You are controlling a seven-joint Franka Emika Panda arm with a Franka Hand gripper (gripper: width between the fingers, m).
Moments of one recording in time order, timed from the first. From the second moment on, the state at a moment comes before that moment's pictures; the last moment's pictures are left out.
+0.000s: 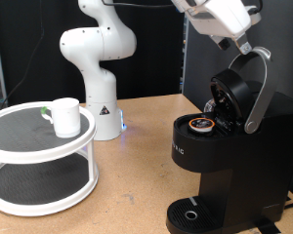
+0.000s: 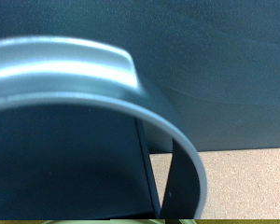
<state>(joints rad) 0.07 -0.25 0.08 -2.19 0.76 2.19 -0.90</state>
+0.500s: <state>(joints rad) 0.07 -0.25 0.12 -2.18 0.76 2.22 -0.87</state>
